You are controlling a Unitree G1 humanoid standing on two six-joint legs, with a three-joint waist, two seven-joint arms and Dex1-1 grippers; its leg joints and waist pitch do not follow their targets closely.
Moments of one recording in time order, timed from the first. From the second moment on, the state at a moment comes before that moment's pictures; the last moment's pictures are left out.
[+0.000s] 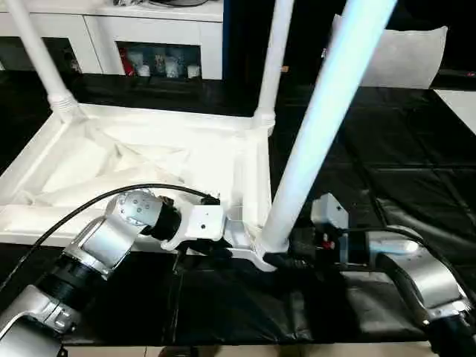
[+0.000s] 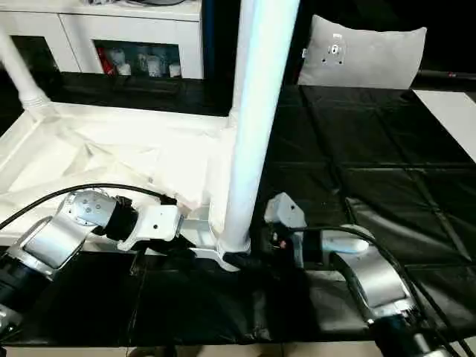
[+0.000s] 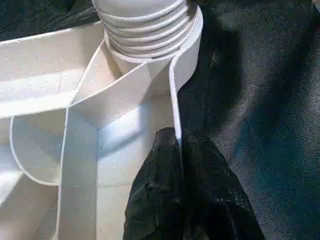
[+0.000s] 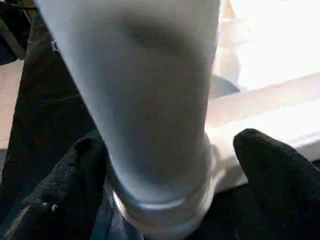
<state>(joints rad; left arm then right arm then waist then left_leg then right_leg) -0.53 0.58 -0.49 0.20 0.05 0.06 -1.31 -0.27 -0.49 0.24 0.07 0.29 0.26 1.08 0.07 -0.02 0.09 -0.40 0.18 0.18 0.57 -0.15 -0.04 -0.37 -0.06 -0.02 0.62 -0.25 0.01</state>
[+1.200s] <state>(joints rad) -0.50 0.18 -0.32 0.13 0.12 0.68 -0.77 -0.28 -0.06 0.04 0.12 0.19 0.43 0.33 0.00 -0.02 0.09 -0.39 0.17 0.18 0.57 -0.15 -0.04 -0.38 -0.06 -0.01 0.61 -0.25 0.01</state>
